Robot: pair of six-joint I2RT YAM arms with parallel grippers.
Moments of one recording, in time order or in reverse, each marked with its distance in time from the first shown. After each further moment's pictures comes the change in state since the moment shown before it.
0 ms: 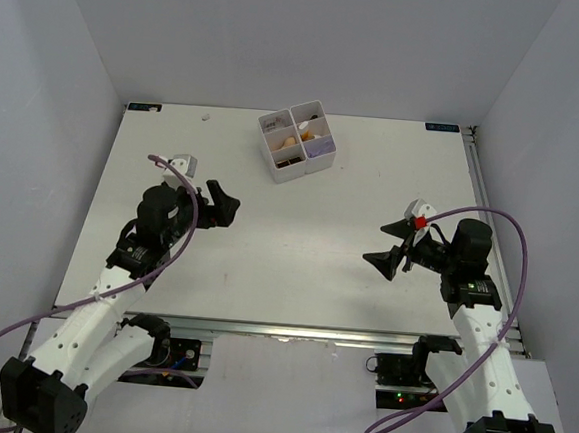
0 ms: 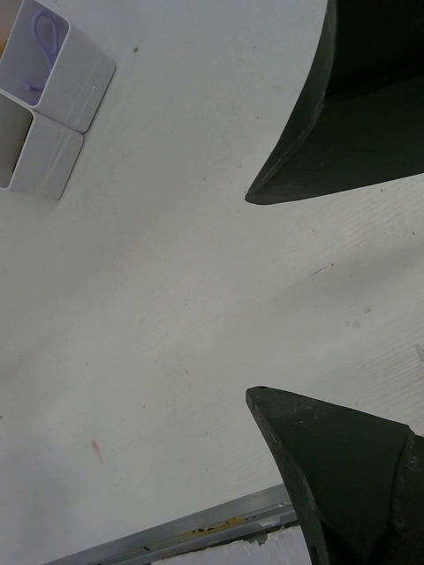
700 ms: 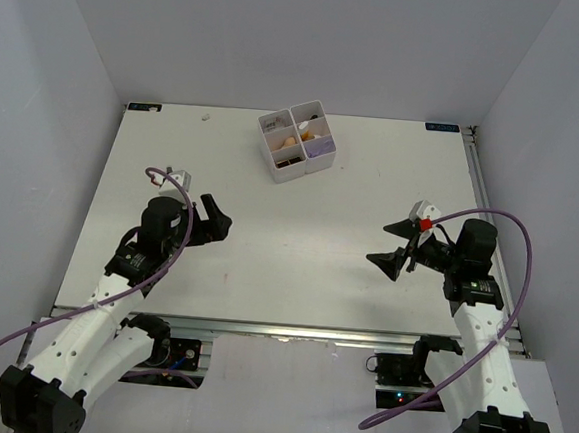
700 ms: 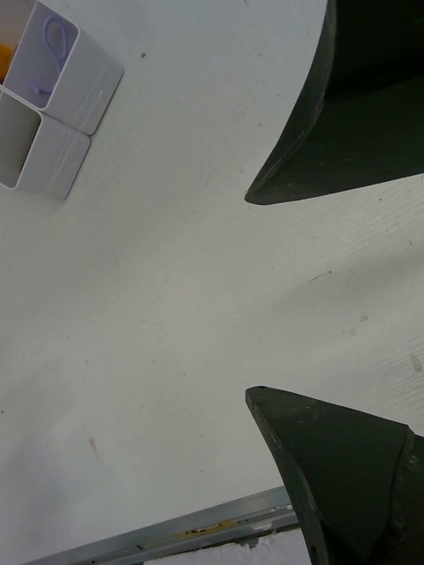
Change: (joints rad) left arm 0.001 -0.061 -0.058 -0.205 -0.088 -0.115; right arm -0.063 0.014 0.000 -0.009 -0.080 -0.052
